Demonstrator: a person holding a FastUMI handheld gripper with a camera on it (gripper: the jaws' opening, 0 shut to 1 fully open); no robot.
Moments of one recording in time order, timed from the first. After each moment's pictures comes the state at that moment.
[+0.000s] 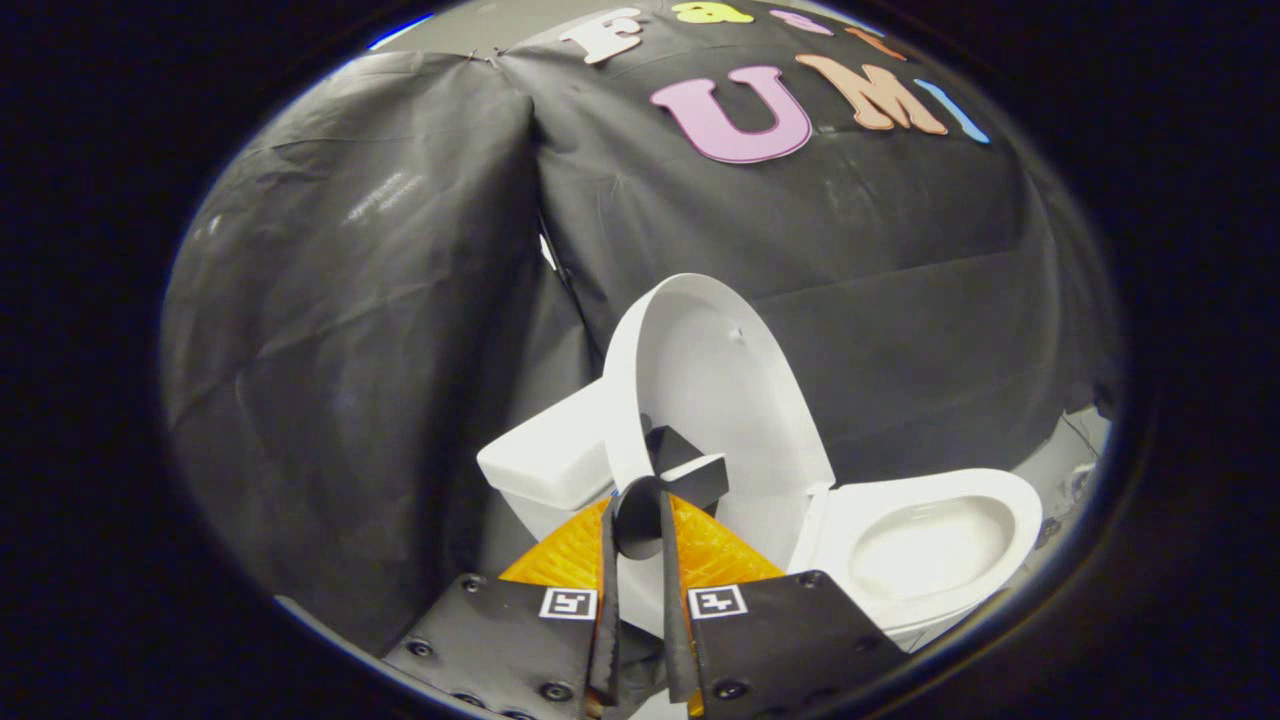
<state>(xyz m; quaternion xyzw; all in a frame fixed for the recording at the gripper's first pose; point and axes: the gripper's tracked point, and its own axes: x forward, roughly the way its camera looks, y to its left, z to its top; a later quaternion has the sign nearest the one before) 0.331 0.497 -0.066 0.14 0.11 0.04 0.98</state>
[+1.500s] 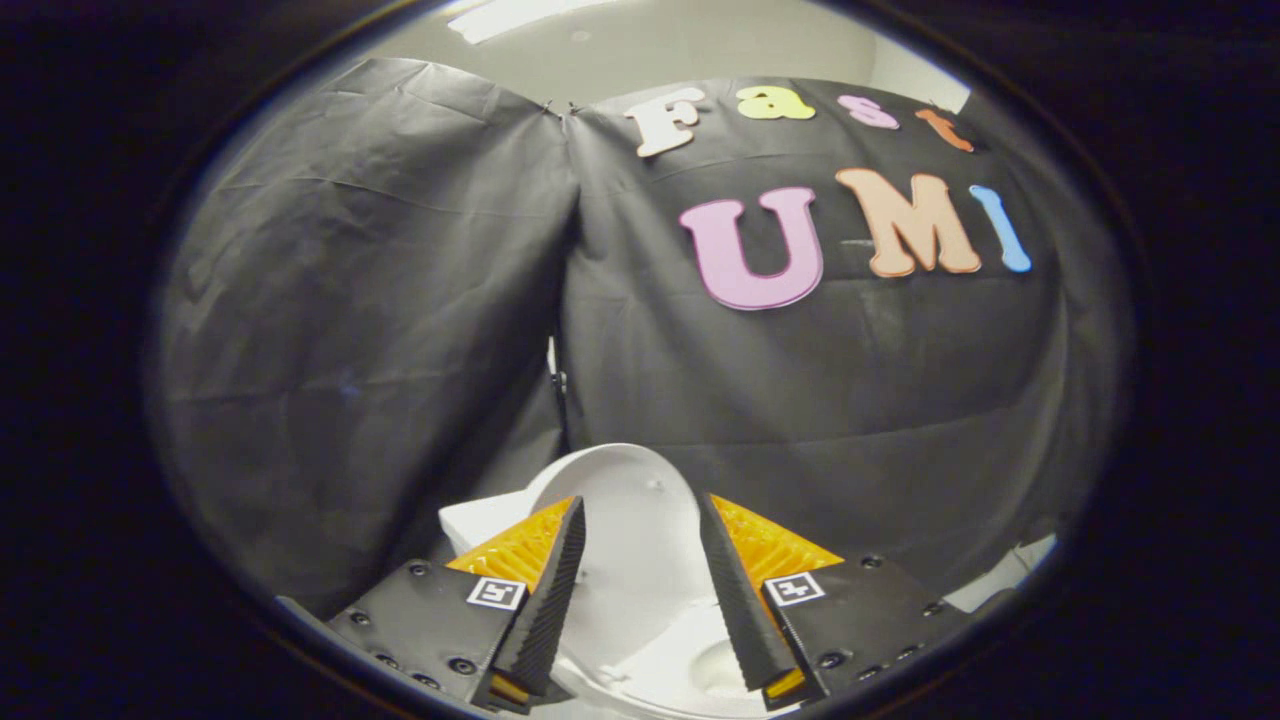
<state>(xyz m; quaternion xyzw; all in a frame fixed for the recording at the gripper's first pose) 0.281 0.316 0.072 0.01 -0.04 0.03 1.00</state>
